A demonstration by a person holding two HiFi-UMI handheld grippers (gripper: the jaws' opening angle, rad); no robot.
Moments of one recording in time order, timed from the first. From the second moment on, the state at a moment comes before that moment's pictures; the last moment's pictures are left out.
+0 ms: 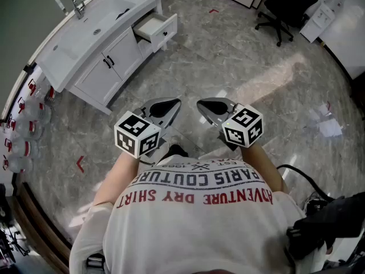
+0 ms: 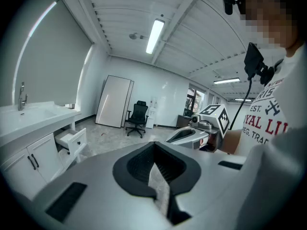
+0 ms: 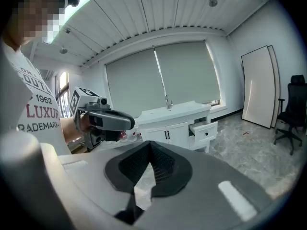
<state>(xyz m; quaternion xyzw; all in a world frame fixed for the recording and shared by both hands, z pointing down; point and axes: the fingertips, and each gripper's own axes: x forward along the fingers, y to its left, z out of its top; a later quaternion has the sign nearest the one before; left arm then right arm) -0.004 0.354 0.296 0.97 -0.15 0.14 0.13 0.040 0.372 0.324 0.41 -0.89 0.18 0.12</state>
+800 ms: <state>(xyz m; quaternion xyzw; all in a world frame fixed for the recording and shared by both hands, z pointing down) -0.007 0.359 0.303 0.97 -0.16 0.15 0.13 0.034 0.377 0.324 0.40 -0.89 0.19 0.10</state>
